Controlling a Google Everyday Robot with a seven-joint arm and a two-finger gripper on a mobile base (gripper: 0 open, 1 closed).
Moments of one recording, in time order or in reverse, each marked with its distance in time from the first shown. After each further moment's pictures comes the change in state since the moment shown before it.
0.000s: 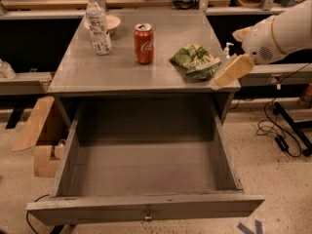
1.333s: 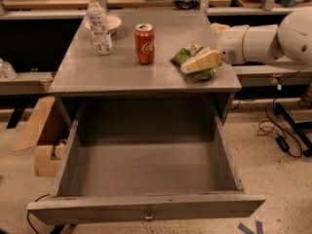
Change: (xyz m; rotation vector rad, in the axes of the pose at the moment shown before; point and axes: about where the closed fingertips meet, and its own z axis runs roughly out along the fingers) arm -0.054 -0.042 0.073 0.086 -0.400 0.057
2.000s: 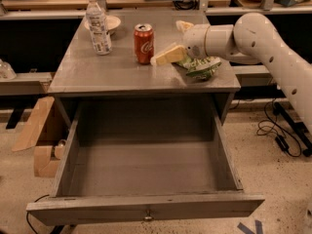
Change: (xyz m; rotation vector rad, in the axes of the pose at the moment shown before) arm -0.032 0.012 0.103 -0.124 -0.141 0.004
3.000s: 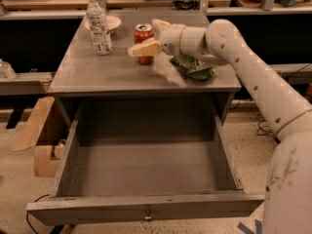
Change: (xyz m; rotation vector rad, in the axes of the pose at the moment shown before) arm -0.017 -0.006 0.078 -0.018 -0.138 0.034
